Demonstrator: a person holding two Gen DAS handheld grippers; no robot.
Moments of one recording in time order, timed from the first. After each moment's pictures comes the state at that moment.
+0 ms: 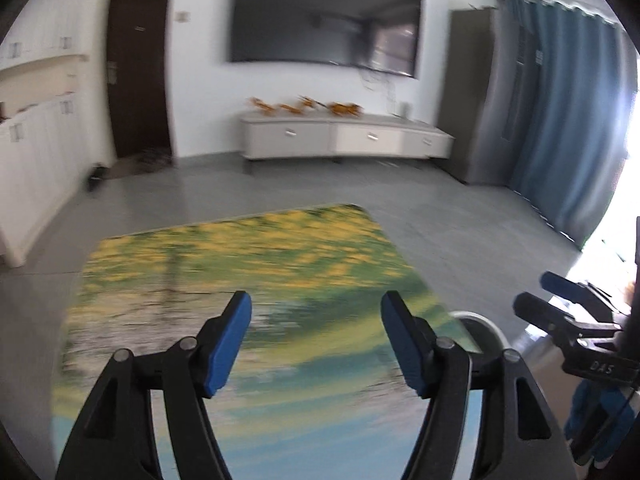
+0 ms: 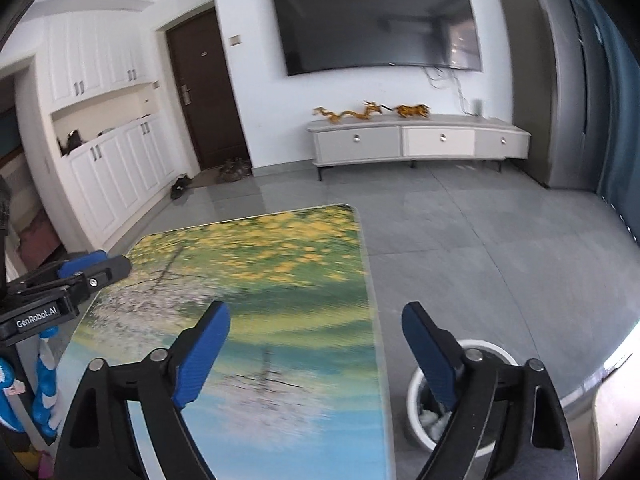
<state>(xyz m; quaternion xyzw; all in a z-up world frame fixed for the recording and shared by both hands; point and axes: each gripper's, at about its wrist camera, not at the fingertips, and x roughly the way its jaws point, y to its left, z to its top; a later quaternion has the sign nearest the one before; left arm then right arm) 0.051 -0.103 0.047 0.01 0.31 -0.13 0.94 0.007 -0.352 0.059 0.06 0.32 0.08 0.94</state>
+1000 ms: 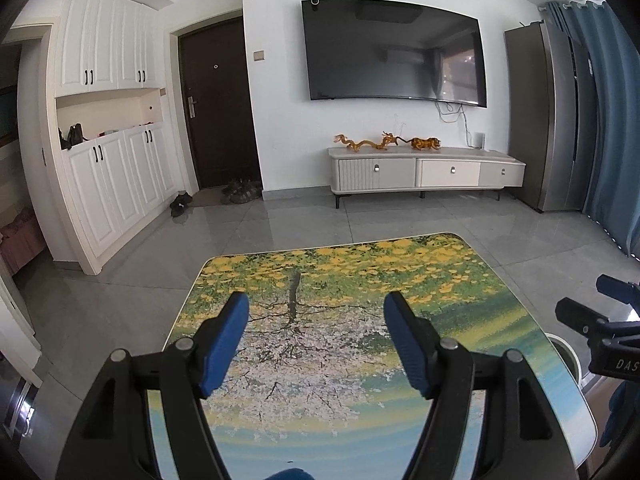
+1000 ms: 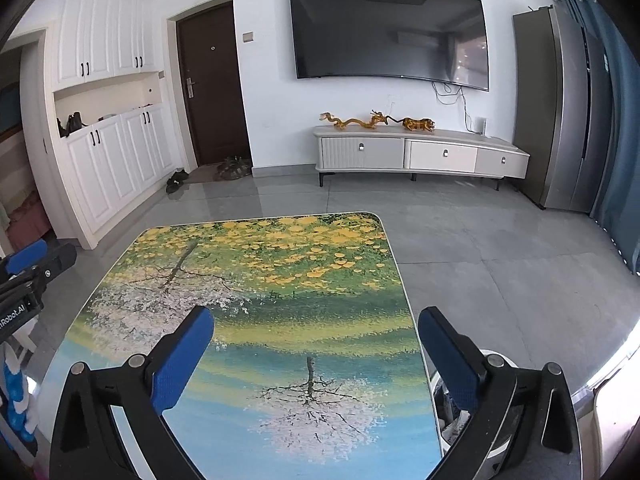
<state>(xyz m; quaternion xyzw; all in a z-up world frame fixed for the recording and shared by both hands) 0.013 -0.038 0.050 0.04 0.24 0.00 0.97 0.010 -0.288 0.051 0.02 0.31 0.06 0.95</state>
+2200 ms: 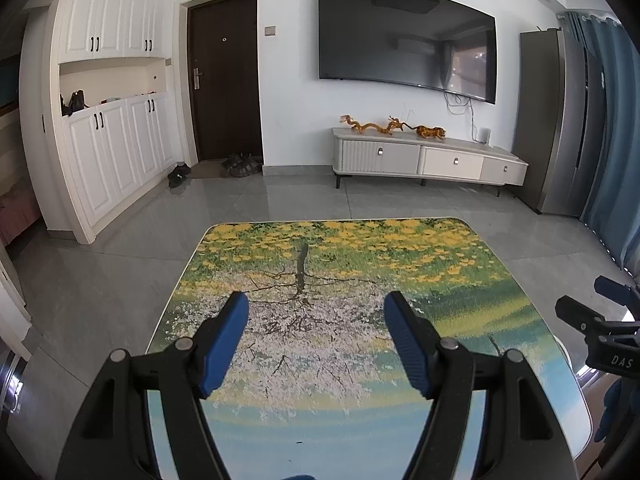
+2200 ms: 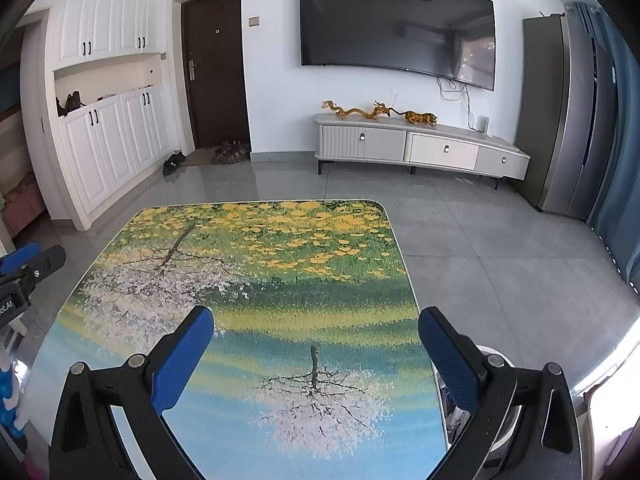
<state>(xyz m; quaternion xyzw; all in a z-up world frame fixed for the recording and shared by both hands) 0.014 -0.009 0.029 0.01 0.29 0.00 0.96 0.014 -0.270 0.040 0.00 0.33 0.05 0.94</state>
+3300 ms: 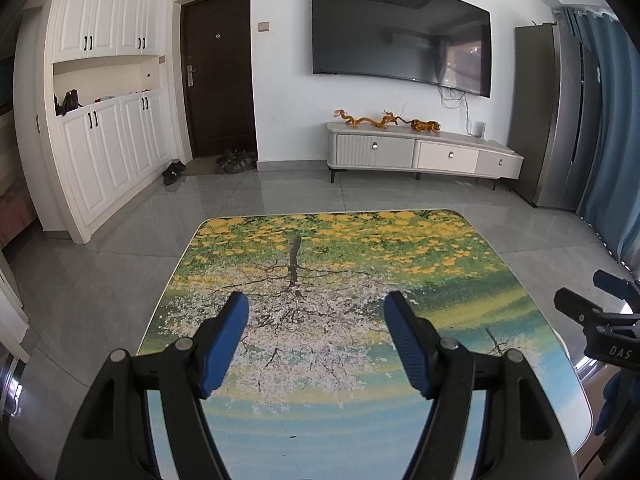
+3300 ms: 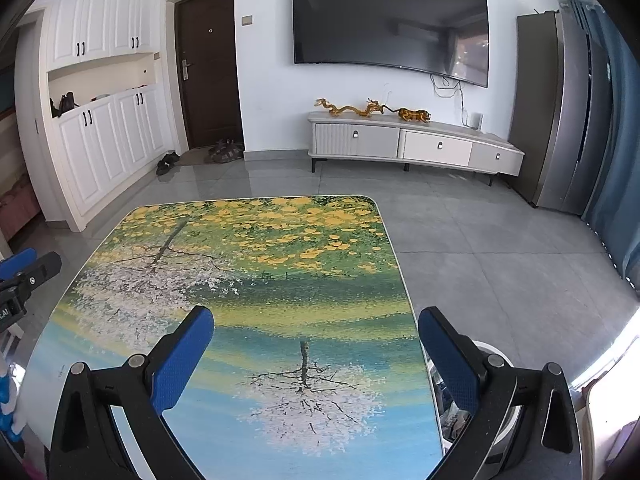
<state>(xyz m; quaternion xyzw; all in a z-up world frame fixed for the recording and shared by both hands) 0.013 -0.014 0.023 0.01 0.29 -0.01 0.96 0.012 -0.276 0.032 0.00 0.33 0.04 0.94</state>
